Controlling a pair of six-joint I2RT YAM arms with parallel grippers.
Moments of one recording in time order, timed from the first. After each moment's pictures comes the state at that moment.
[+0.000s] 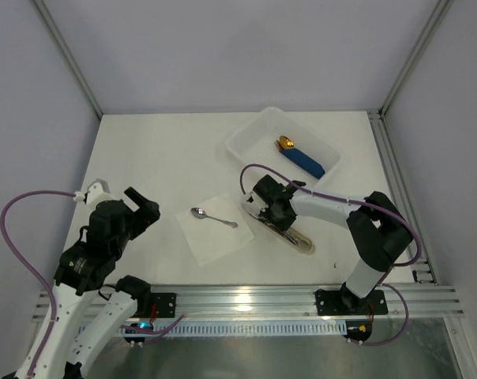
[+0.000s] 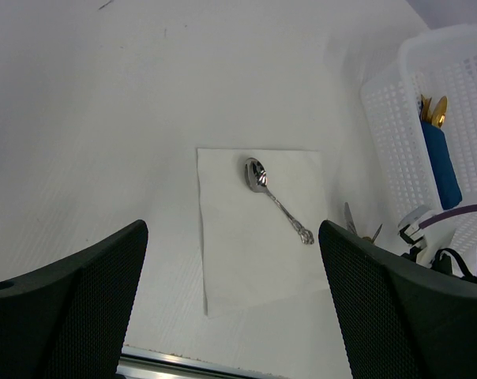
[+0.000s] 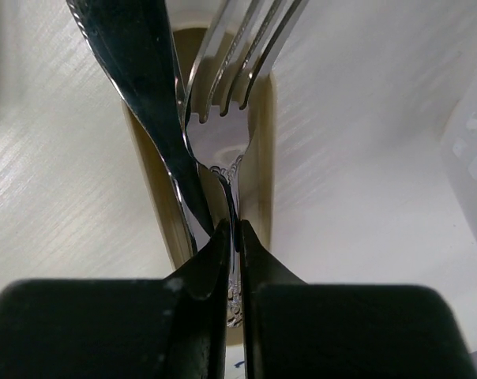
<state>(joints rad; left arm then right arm) -0.38 0.54 0.88 -0.93 -0.37 -0.84 0.74 1.69 1.02 -0.68 0.14 -0.15</state>
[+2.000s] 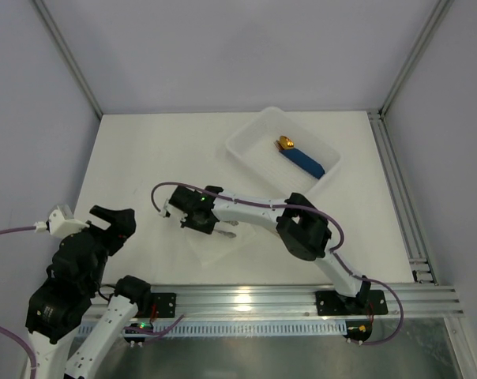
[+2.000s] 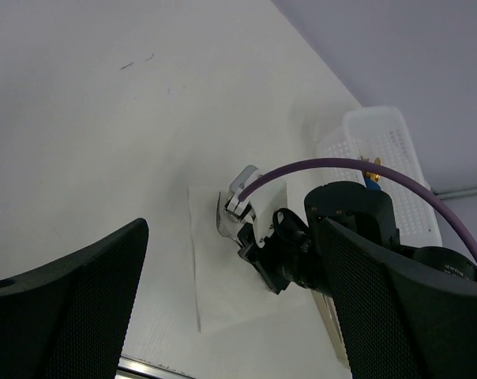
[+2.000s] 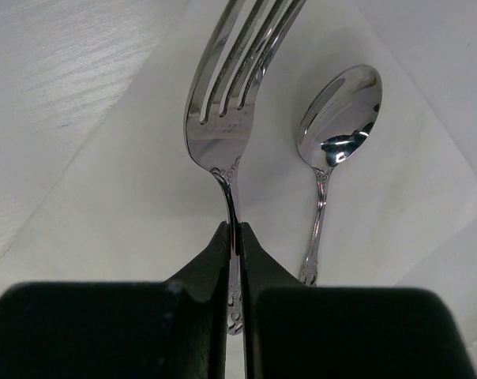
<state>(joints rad) -0.38 0.31 0.98 -1.05 -0.48 -0.89 1.12 2.25 1.86 -0.80 0.10 -0.23</state>
